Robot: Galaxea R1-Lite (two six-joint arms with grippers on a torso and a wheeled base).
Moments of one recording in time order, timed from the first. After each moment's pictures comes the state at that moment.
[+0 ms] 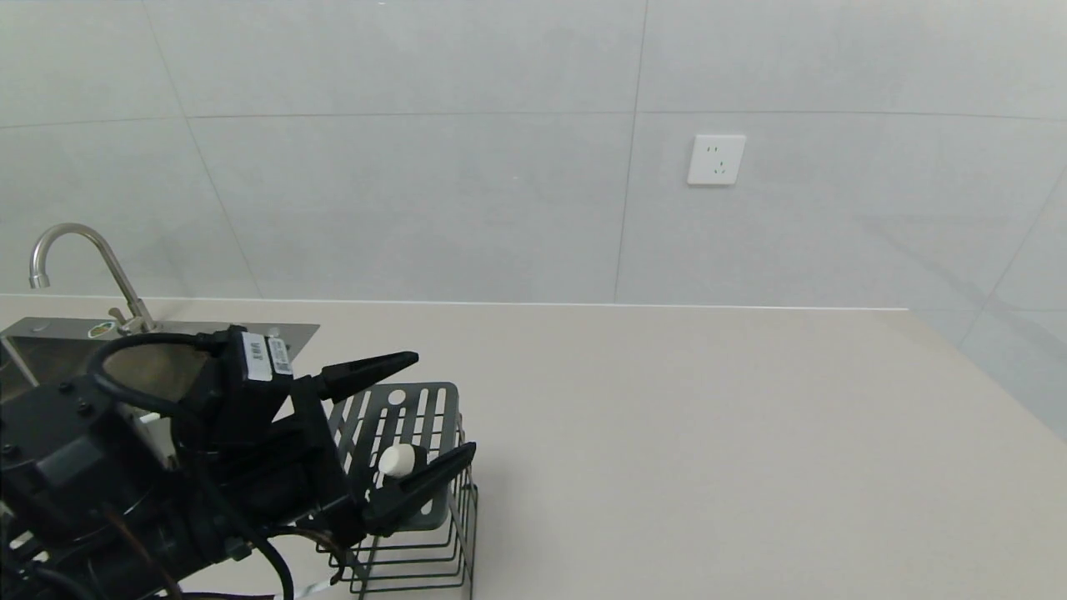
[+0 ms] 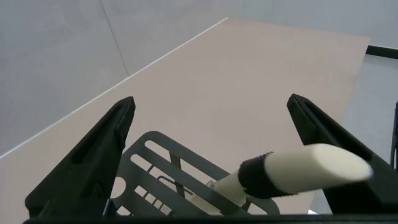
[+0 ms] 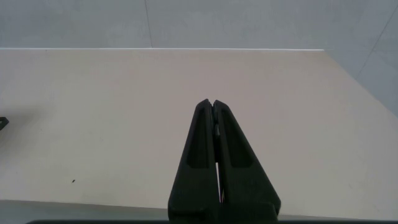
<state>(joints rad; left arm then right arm) -0.52 1.57 -0.16 -1.43 -0.45 0.12 0.00 0.01 0.00 0.00 0.03 0.00</state>
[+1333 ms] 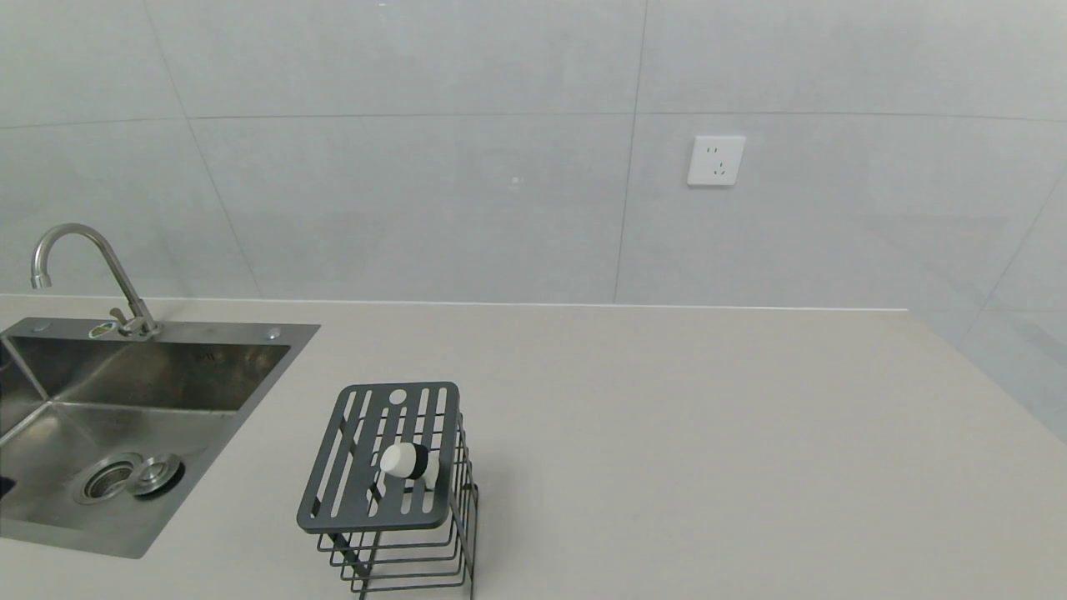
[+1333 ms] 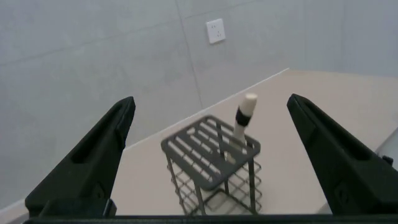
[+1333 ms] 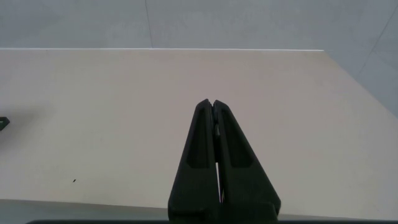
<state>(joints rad) -0.19 0.35 -0.02 -0.65 -0.44 0.11 0.00 0.01 0.00 0.00 0.03 0.00</state>
